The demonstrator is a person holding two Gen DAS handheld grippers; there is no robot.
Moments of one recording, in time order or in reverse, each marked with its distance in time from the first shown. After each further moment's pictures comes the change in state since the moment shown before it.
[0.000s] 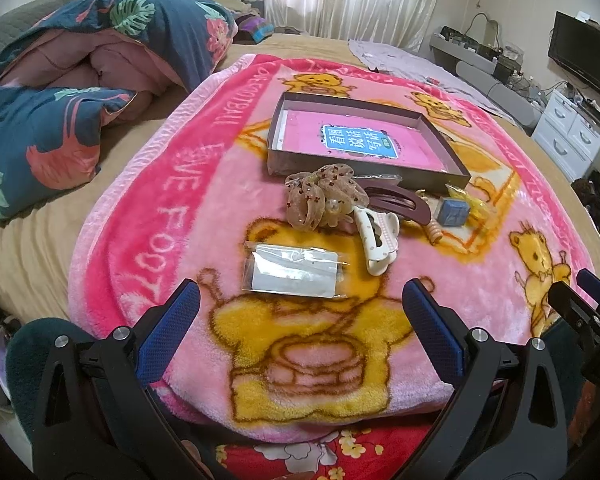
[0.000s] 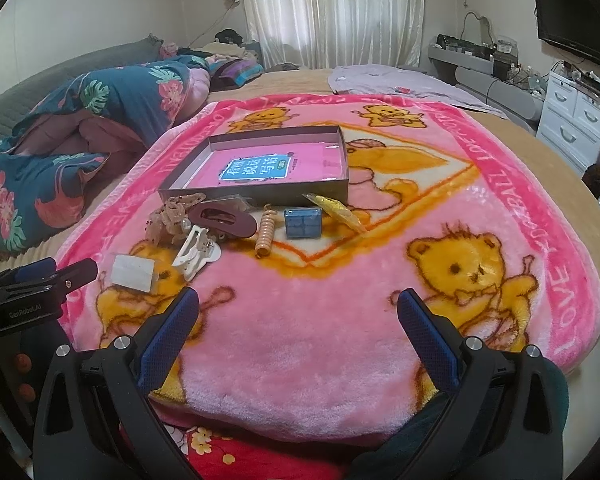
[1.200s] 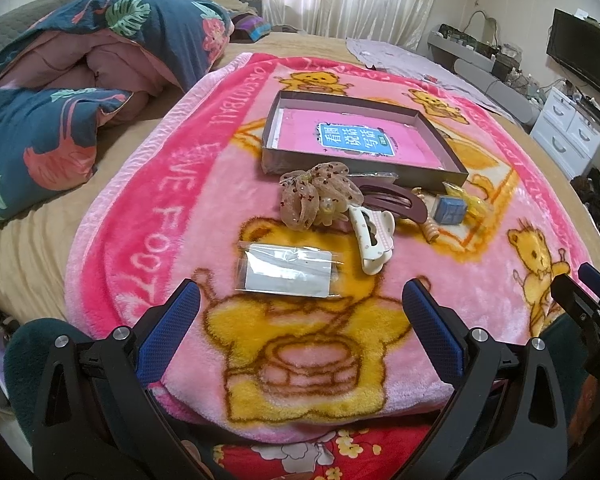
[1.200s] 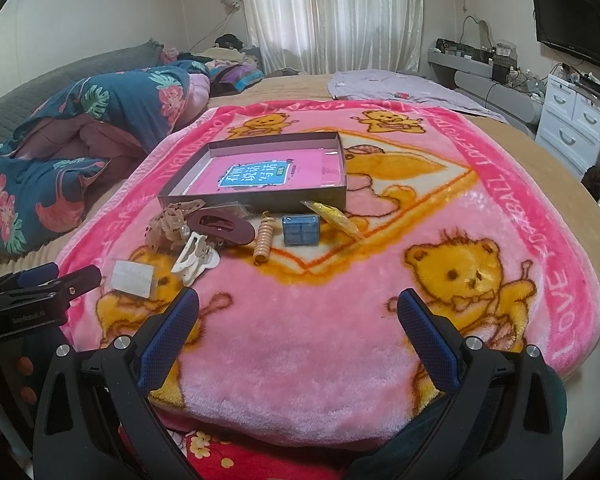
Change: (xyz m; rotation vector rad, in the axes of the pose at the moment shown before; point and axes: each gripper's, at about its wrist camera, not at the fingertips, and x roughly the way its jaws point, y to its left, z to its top) left arm -0.001 -0.002 0.000 0.004 0.002 -0.001; right arm -0.002 0.000 0.003 -0.005 -0.020 -0.004
